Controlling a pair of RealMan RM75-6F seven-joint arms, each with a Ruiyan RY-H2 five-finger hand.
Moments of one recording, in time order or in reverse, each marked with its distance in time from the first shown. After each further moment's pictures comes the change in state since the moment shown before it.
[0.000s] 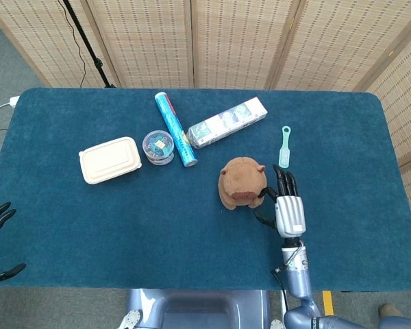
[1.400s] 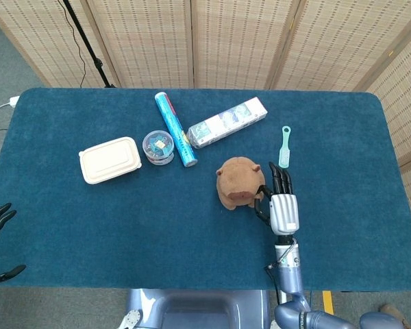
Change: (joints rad) left arm 0.000 0.000 0.004 0.008 0.008 0.003 -0.007; right arm 0.037 -0.100 0.017 0.147 -0.009 0.036 0.046
